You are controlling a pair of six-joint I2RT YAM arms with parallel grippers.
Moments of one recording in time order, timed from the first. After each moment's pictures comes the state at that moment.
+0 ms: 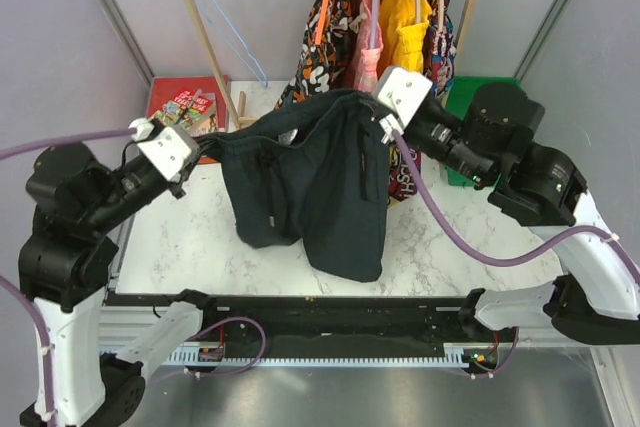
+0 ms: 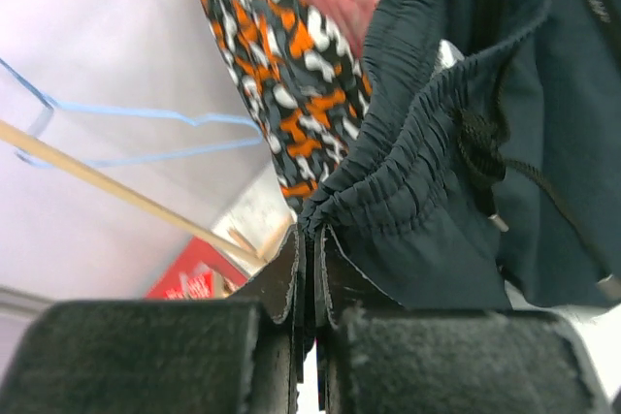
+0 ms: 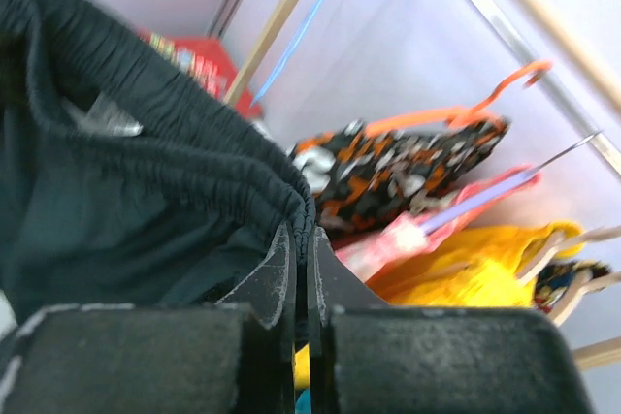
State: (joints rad) left arm -0.27 0.85 1.67 -0.88 0.46 0.54; right arm 0.96 1.28 1.97 -0.68 0.11 -0.58
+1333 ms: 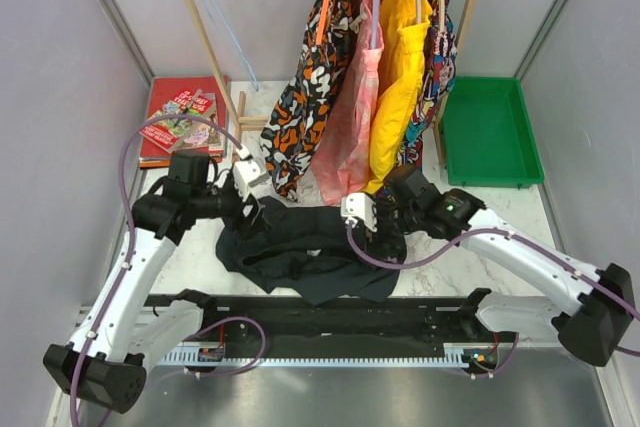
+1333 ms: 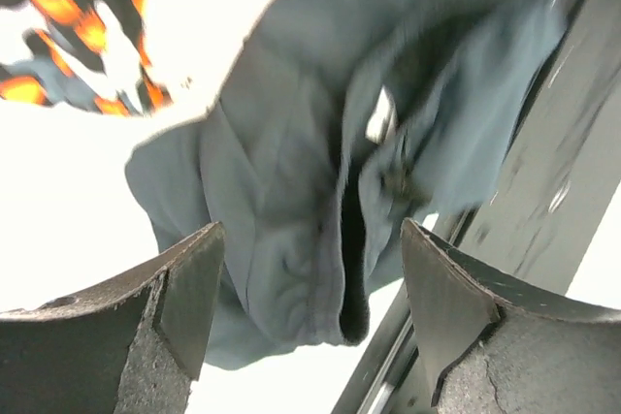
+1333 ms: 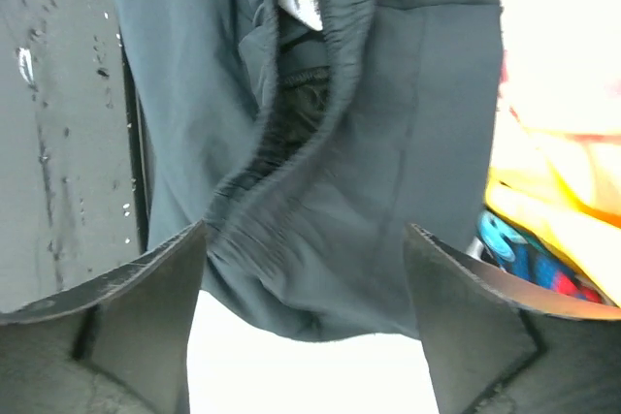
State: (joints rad) left arm -0.28 0.91 0.94 -0.91 0.61 0.54; right arm 0.78 1.19 0.93 -0.69 -0.44 -0.63
